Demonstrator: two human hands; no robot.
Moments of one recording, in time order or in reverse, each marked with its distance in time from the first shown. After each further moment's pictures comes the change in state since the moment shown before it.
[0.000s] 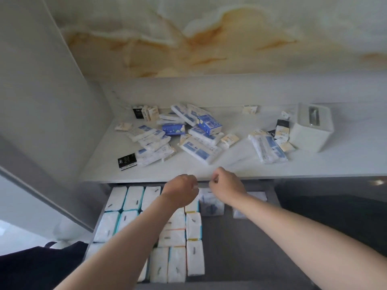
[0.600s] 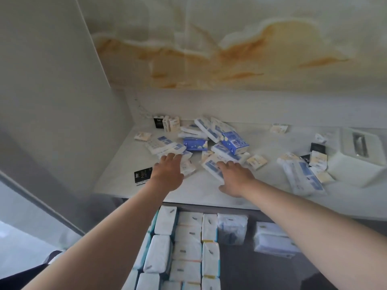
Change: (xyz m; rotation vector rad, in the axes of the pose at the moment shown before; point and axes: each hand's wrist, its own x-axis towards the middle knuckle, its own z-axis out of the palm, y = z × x) left_hand 0.065 -0.078 -0.088 0.237 0.126 -0.166; right_hand 0.114 -0.053 -0.012 -0.630 -0.195 -0.283
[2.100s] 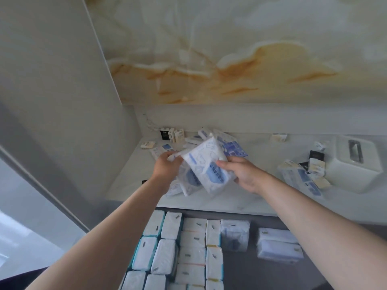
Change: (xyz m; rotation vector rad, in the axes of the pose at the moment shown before) left_hand -0.025 0.013 -0.054 -1.261 0.195 -0.382; right_hand -0.032 0.000 -0.051 1.689 -0.064 -0.067
